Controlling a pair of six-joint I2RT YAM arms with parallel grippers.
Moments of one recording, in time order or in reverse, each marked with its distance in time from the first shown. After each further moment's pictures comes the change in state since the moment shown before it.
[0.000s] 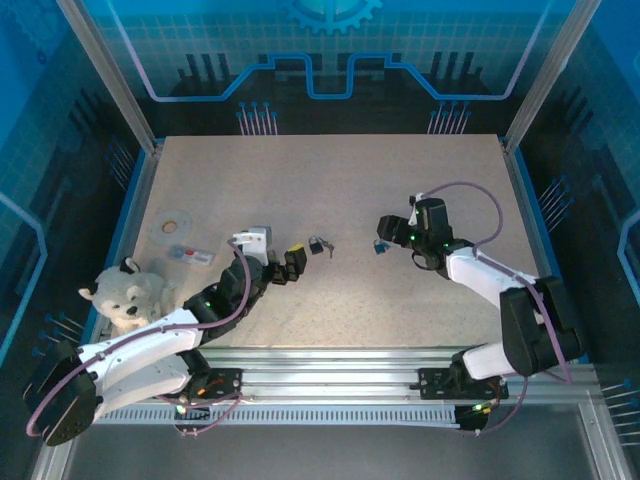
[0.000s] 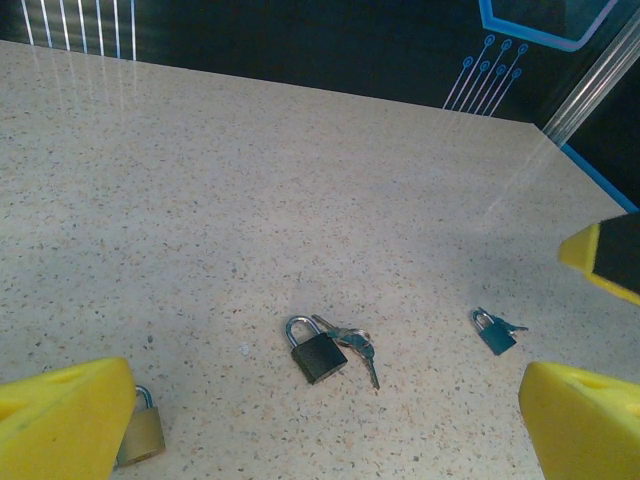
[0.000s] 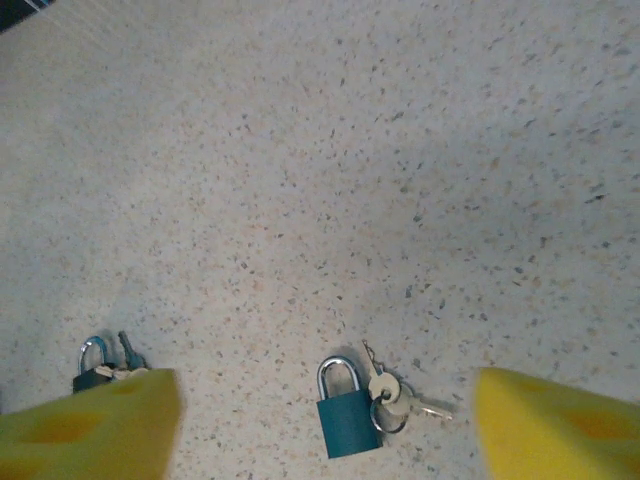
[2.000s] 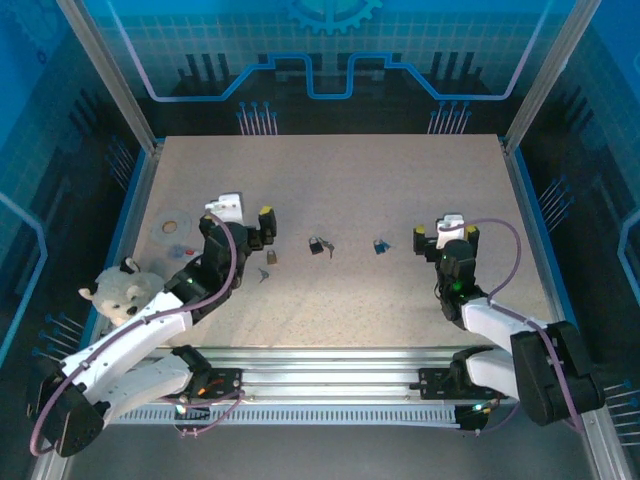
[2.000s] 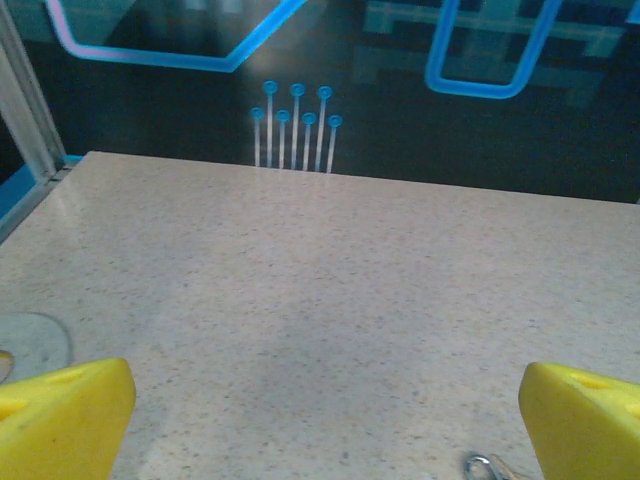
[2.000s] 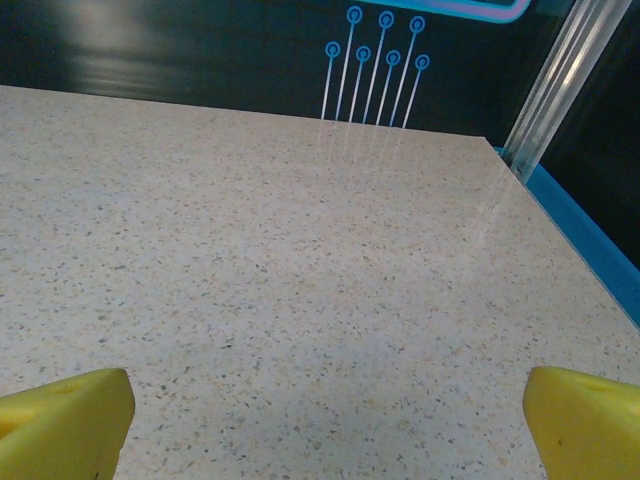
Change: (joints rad) left arm 0.189 -0.007 0.259 -0.276 -0.204 0.146; right arm -0.076 -0.217 -0.457 0.650 0.443 -0.558
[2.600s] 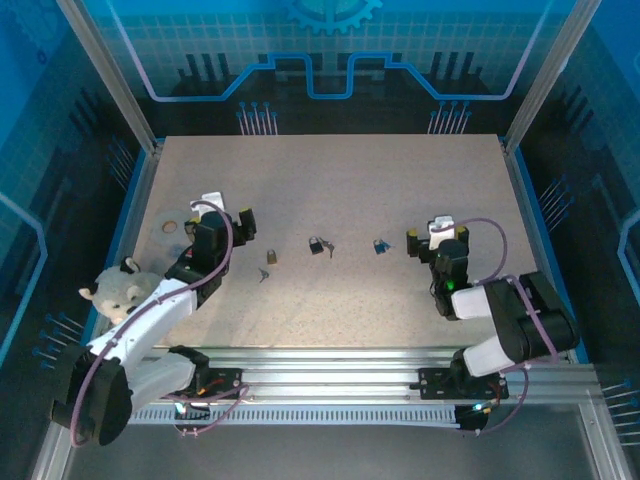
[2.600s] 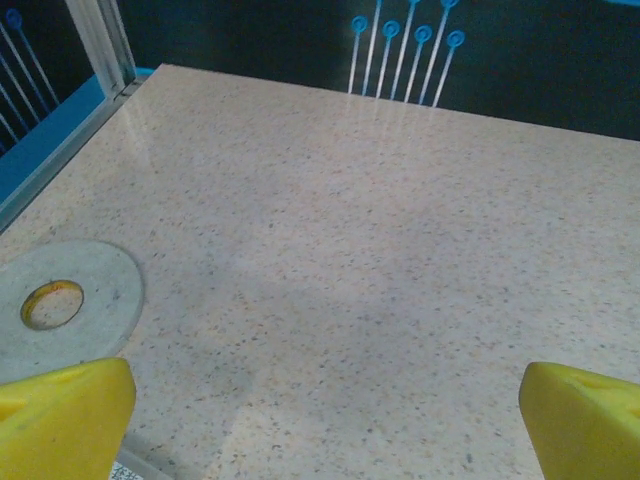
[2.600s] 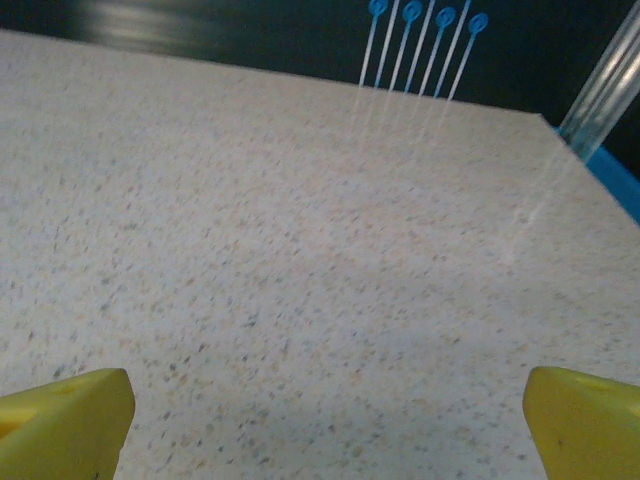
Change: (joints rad) left arm 0.288 0.132 -0.081 0.085 0.172 -0.001; right arm -0.021 0.329 -0.004 0.303 -0.103 -0.040
